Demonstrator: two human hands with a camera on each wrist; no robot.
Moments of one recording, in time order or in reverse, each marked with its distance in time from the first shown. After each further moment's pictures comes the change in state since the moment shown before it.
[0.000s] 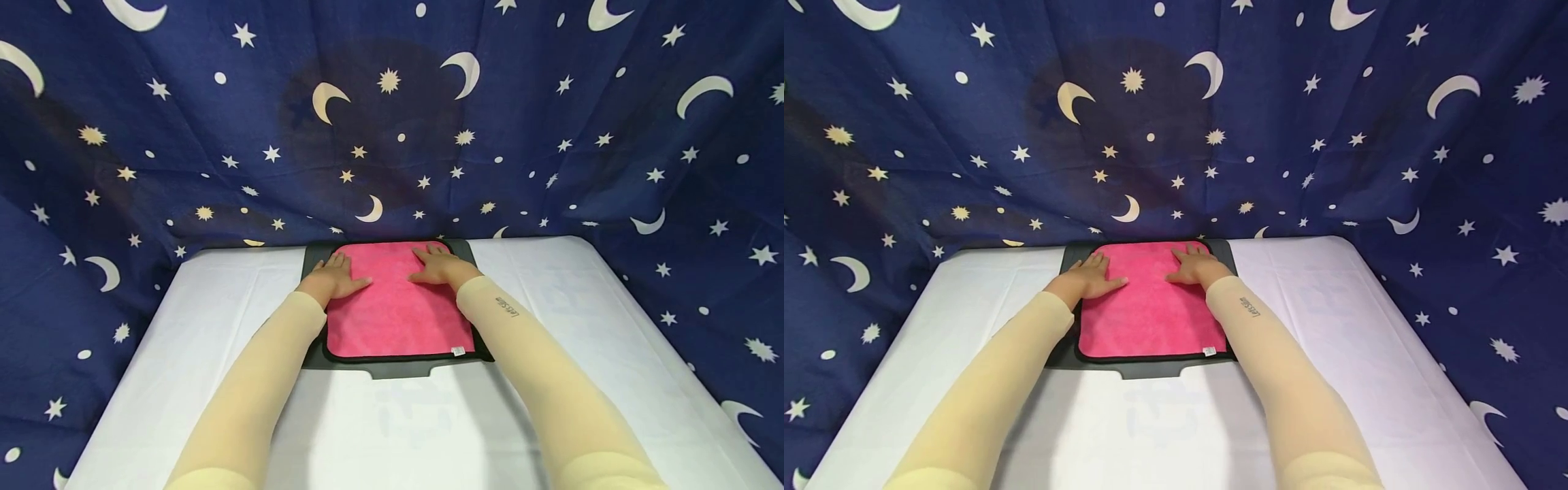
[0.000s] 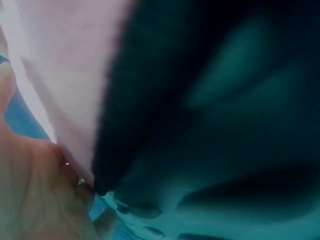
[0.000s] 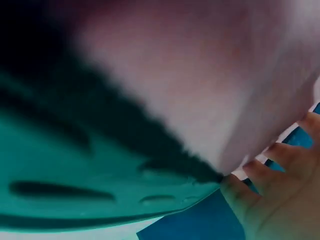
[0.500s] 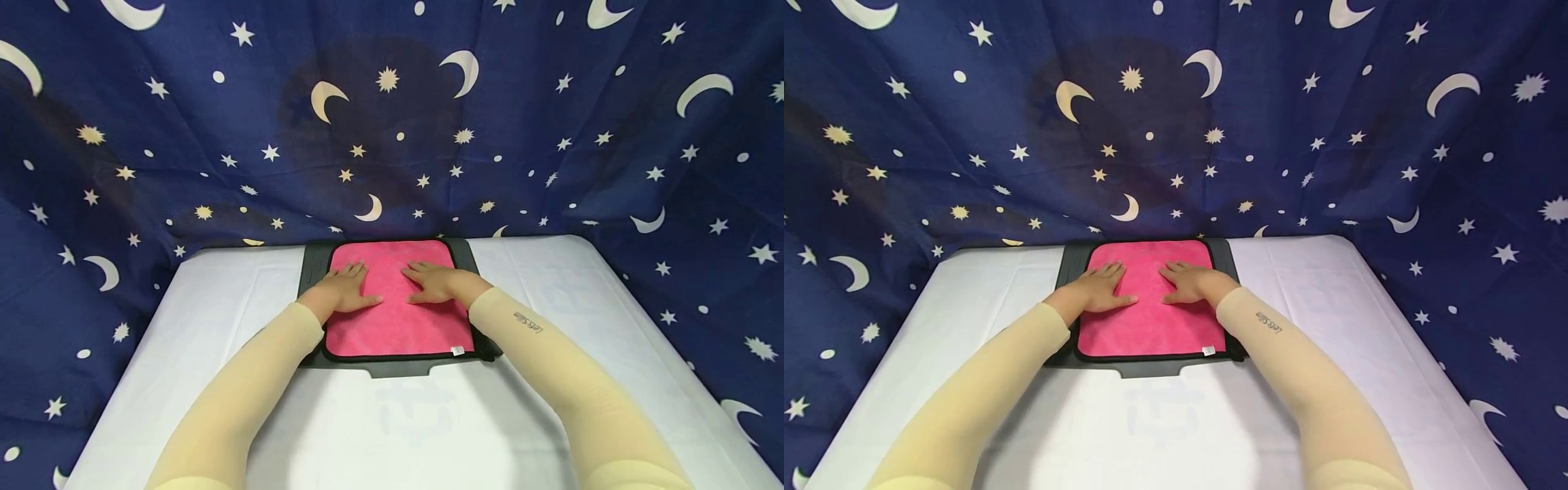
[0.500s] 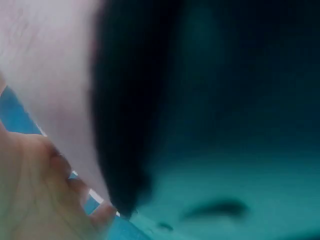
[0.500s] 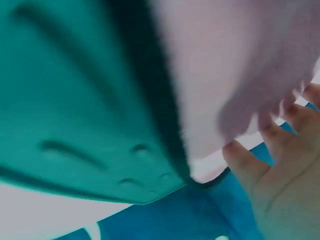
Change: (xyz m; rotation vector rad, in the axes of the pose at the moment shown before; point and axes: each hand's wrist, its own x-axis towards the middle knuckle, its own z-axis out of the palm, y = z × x) left_hand -0.011 0.017 0.015 0.149 -0.021 0.143; right_hand -0.032 -0.011 0.007 -0.210 -0.104 -0.260
